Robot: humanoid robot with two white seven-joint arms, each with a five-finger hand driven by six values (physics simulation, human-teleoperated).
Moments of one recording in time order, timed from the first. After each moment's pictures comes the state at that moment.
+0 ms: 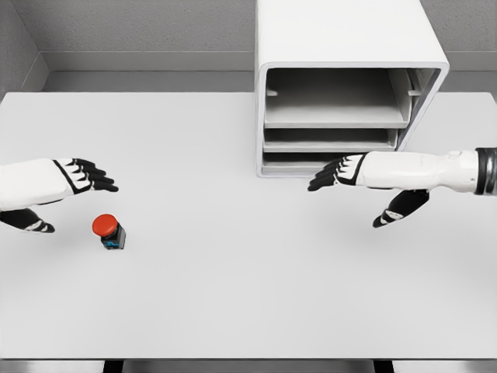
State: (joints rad) left arm -0.21 1.08 -0.21 -1.75 -0.22 -0.61 -0.61; right arm -0.77 -1.03 0.91 -1.63 -0.18 -0.61 0.61
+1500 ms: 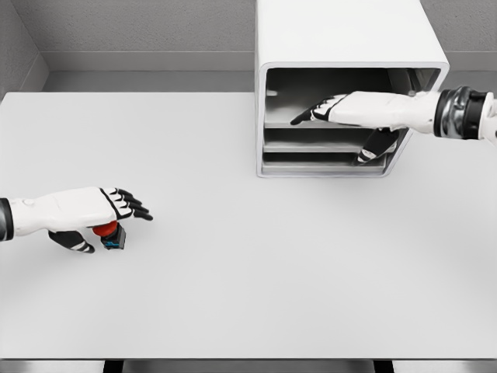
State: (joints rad) left arm -0.27 0.94 -0.40 -1.64 -0.35 -0.61 -0.61; right arm -0.96 -0.86 0.93 -1.56 0.03 -0.30 0.61
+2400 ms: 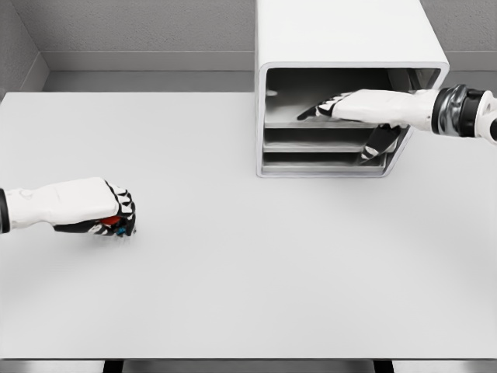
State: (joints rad) left arm -0.31 0.98 -0.42 -1.72 -0.27 -0.61 -0.60; right arm -0.97 -0.85 0.94 -1.54 0.05 -0.21 0.61
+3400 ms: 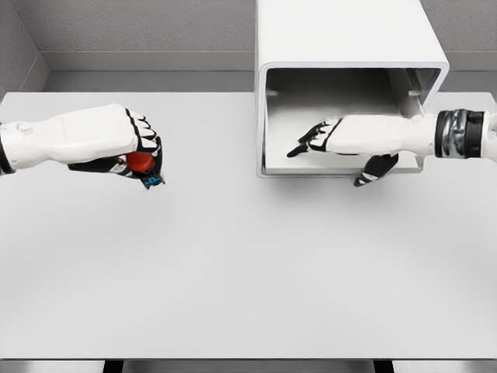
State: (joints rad) left arm -0.56 0.88 -0.43 -1.76 -0.14 -0.61 -0.60; right arm -0.92 -0.91 0.96 -1.61 0.05 -0.48 0.61
